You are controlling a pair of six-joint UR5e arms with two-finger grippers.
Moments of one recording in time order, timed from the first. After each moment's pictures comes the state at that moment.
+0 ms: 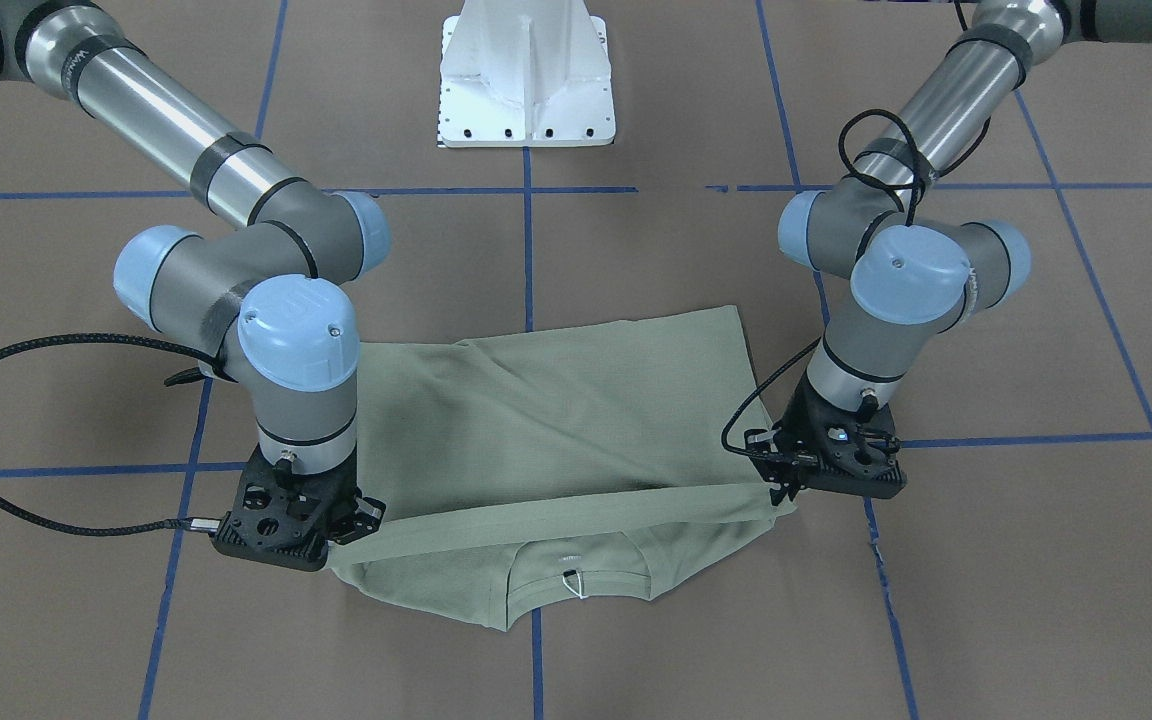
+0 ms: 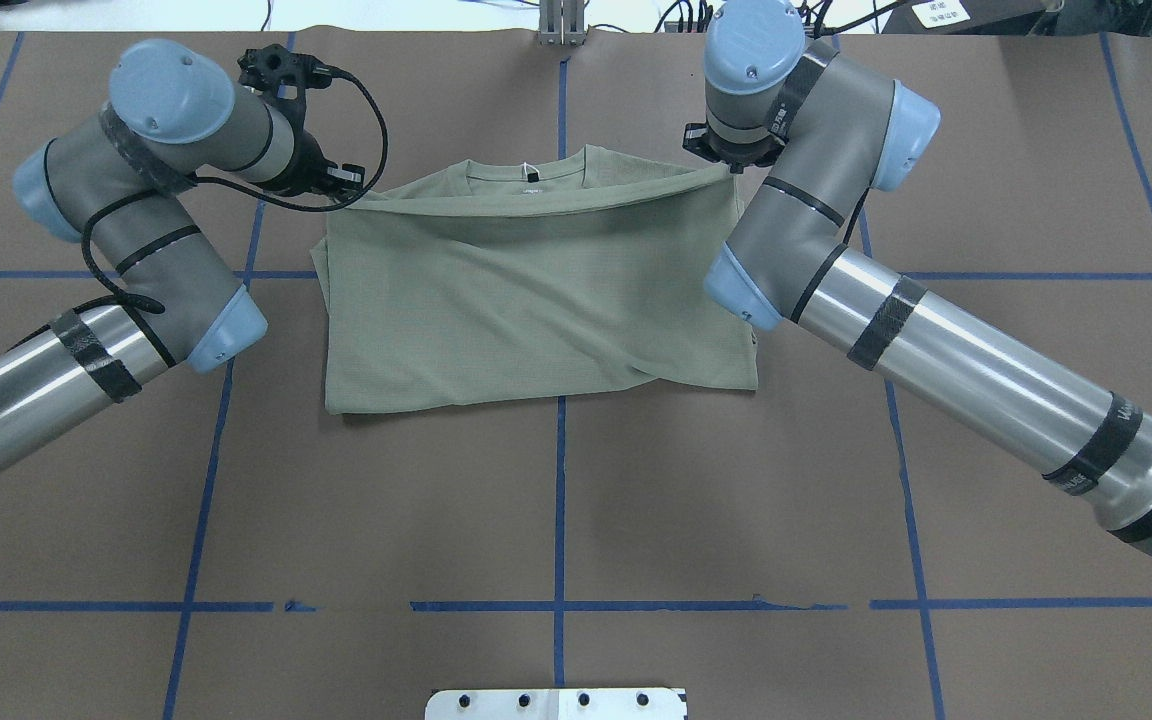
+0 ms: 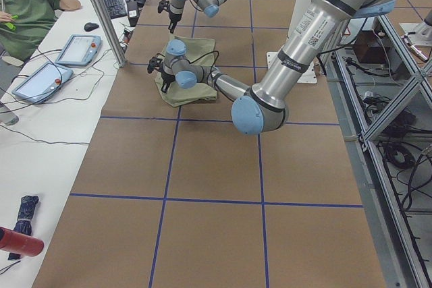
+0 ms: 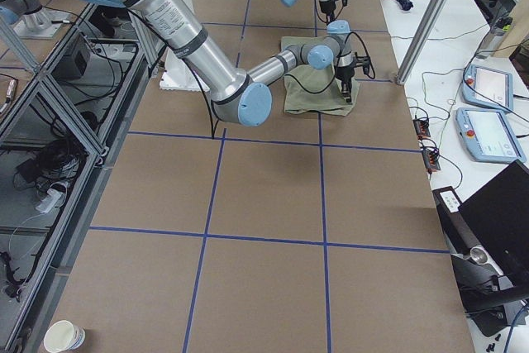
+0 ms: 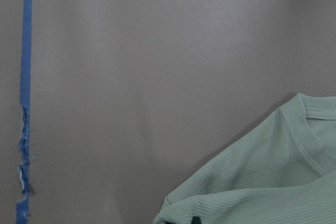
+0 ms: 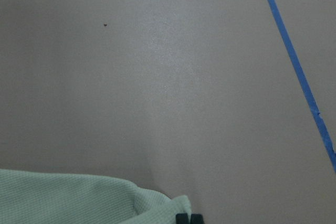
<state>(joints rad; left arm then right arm) -0.85 -2.19 -1.30 -2.14 -1.89 -0.88 0.80 -0.73 1.19 -1.41 1.71 1.15</state>
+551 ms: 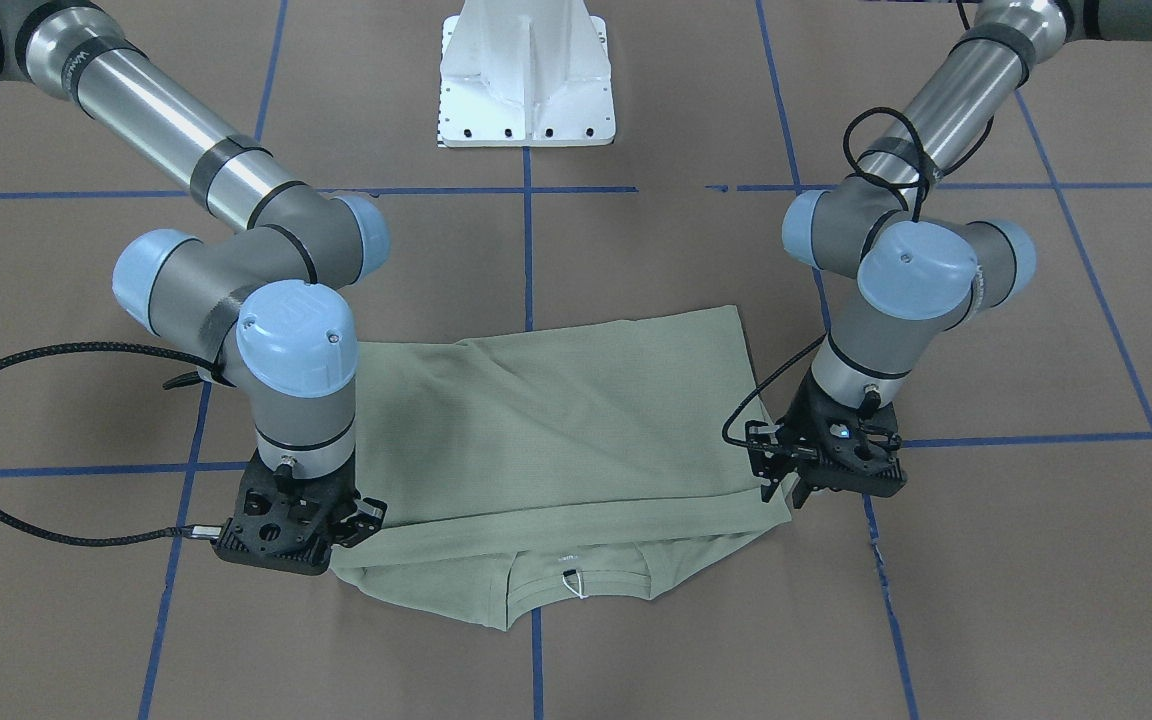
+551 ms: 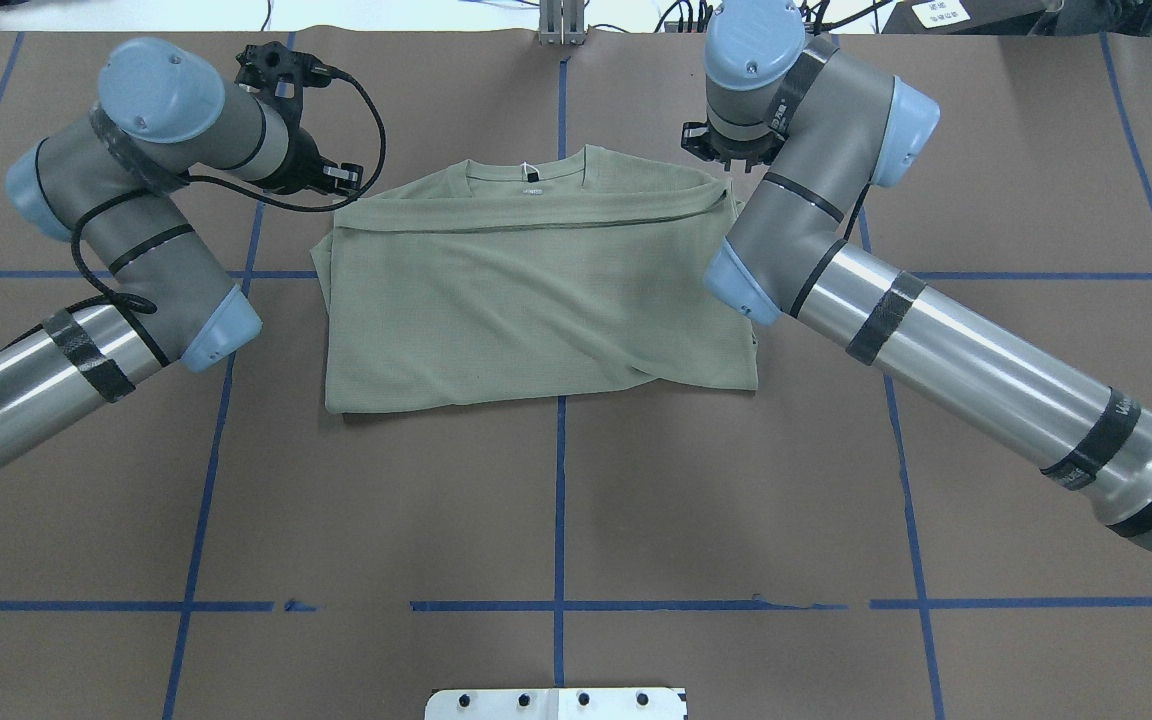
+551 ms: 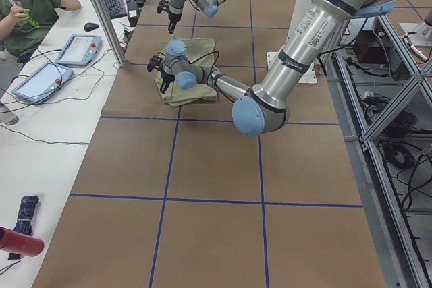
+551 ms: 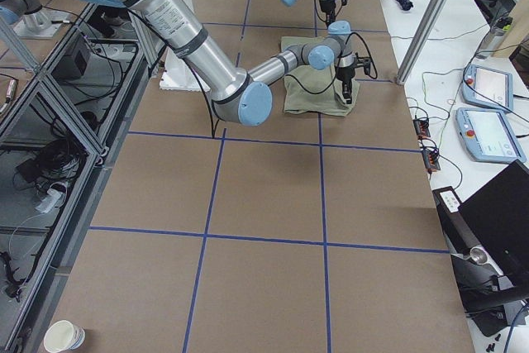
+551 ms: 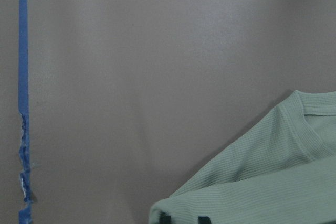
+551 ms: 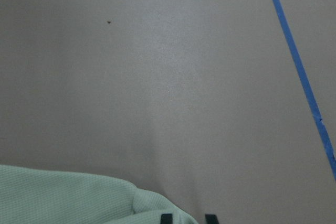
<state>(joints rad) -0.85 -2.18 -1.32 -2.18 -1.92 -0.82 0.82 -0.72 1.18 -1.41 1.75 1.08</state>
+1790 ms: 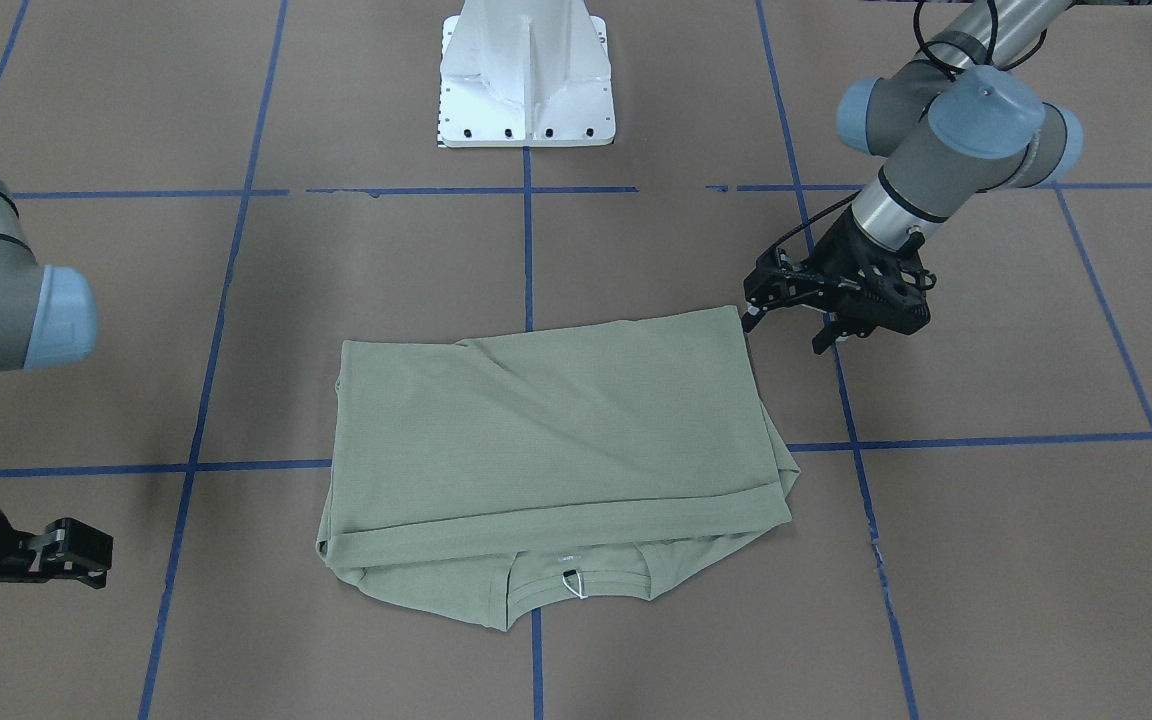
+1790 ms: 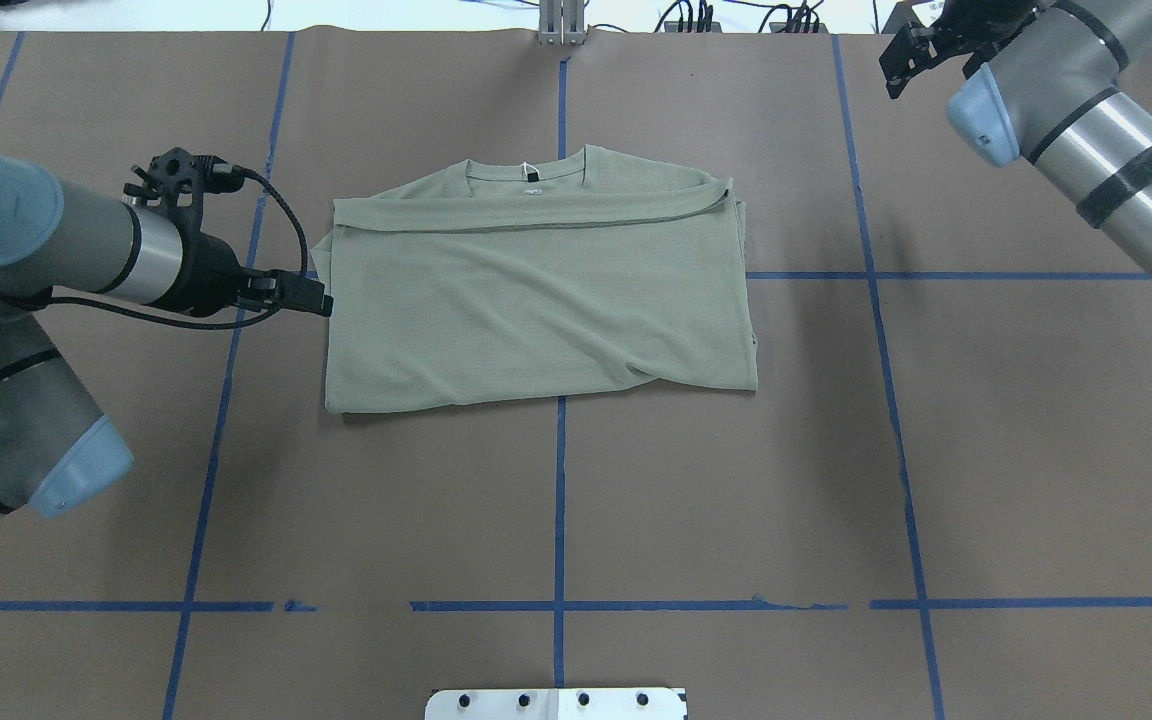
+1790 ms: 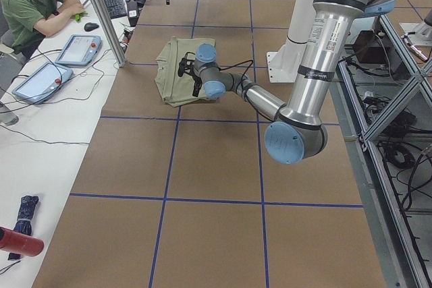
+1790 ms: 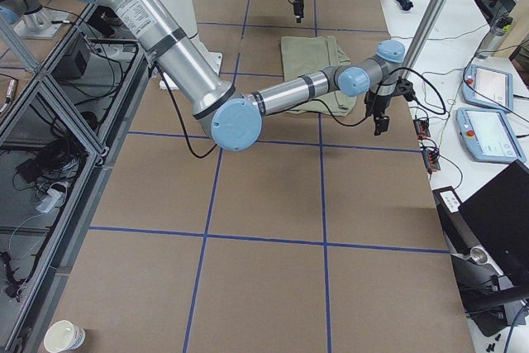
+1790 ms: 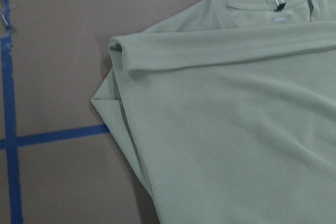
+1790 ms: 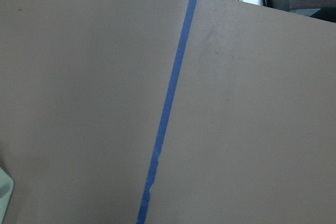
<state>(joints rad) -0.75 -1.82 -1.74 -2.25 -2.04 -1.05 1.16 -0.88 1.20 -1.42 2.16 0.40</state>
